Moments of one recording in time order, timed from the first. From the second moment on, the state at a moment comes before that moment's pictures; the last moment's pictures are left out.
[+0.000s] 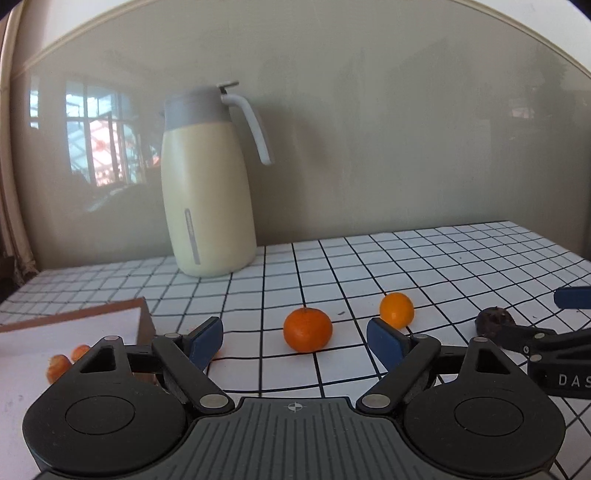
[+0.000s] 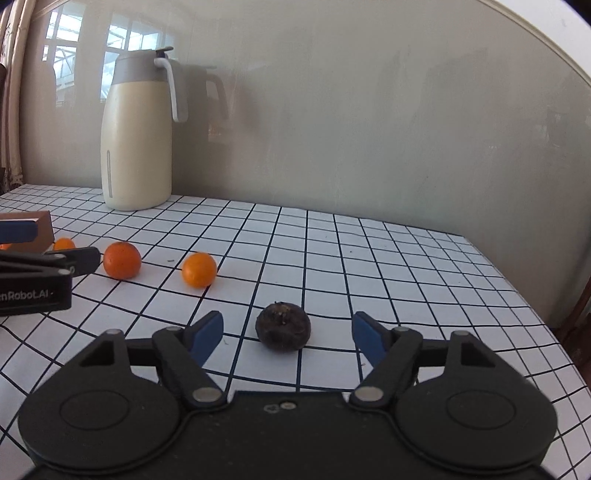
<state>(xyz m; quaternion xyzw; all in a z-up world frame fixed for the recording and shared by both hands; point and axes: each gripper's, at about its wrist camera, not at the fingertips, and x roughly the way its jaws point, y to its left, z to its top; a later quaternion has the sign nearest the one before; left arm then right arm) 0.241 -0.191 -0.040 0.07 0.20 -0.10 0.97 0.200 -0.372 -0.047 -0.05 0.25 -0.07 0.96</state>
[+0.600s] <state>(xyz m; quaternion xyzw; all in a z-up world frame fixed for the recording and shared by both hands) 0.296 -0.210 -0.062 0.07 0.26 -0.11 0.96 0.240 -0.381 -0.064 -0.03 0.31 -0.06 0.95</state>
